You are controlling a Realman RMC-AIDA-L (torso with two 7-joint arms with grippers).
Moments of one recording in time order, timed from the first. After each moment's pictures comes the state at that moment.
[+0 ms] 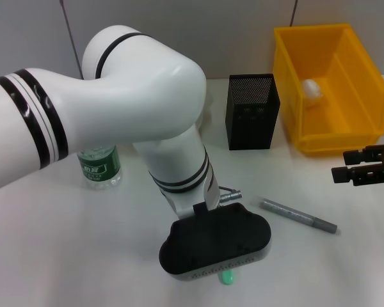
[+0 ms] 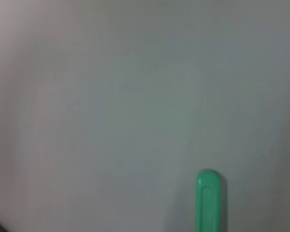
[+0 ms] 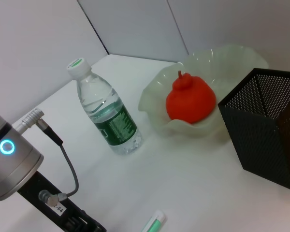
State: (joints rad) left arm -1.05 -2.08 2.07 0.93 2.31 1.21 -1.01; right arm 0.60 1.91 -0.59 -0.78 -2.23 -1.70 1.81
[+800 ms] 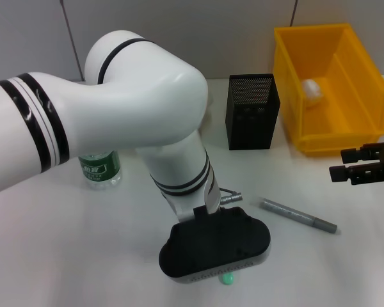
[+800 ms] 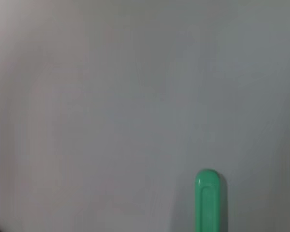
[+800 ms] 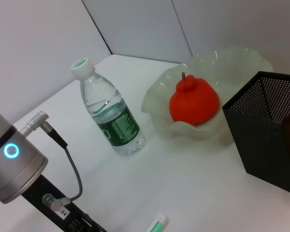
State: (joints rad) left arm -1.05 -2.08 2.09 0.93 2.31 1.19 -1.01; right arm 0.60 1.91 -0.59 -0.77 -2.23 -1.70 1.80
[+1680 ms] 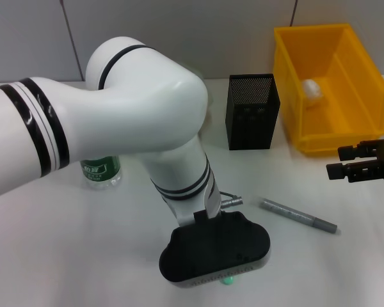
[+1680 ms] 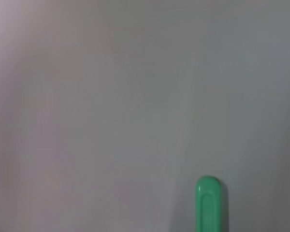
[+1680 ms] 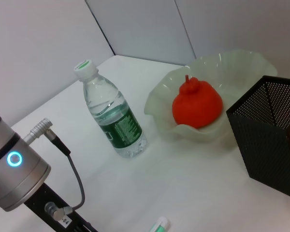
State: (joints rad) left arm -1.04 -2.08 2.11 0.92 2.29 1.18 -1.01; right arm 0.62 1.91 -0.59 -0.77 -2.23 -1.70 1.80
